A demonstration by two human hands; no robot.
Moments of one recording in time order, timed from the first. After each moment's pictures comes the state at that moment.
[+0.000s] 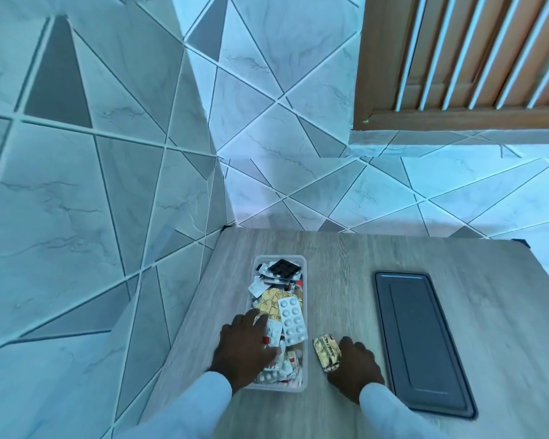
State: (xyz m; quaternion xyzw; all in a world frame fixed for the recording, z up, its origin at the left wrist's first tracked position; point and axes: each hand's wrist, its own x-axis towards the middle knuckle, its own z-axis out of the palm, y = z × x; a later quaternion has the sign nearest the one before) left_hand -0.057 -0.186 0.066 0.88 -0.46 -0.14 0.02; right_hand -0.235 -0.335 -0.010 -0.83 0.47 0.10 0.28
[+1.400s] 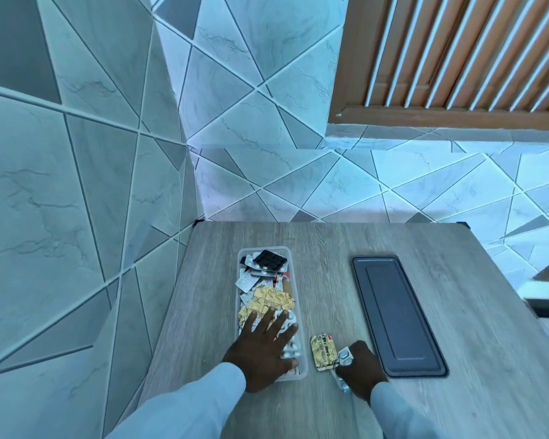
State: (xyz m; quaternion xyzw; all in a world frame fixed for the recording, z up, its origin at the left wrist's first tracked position) left_hand -0.049 -0.191 0.019 0.70 -0.70 -0.14 -0.06; right_hand -0.258 -0.307 -0.006 -0.68 0.62 0.03 0.38
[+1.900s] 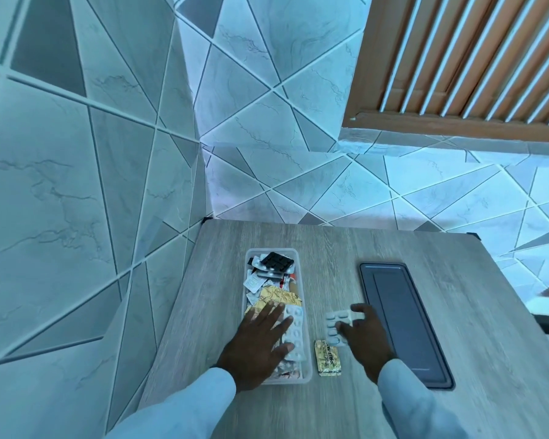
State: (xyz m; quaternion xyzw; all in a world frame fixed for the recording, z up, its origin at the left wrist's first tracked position) left_hand -0.036 -0.177 0.029 0.75 -0.63 -0.17 0.11; right_hand -0.224 -0.321 0.072 -0.61 0.58 -0.19 0.50
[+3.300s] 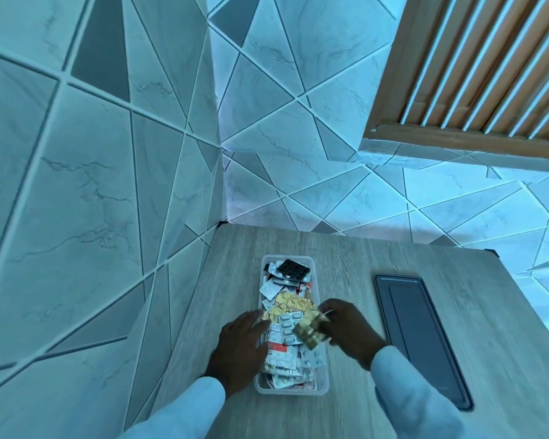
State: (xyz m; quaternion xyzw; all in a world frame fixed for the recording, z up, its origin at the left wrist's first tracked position) left_hand 0.000 -0.148 0.028 0.84 -0.48 -0.18 0.17; right_hand -0.163 -0.316 0.101 -0.74 0.42 -0.05 0.52
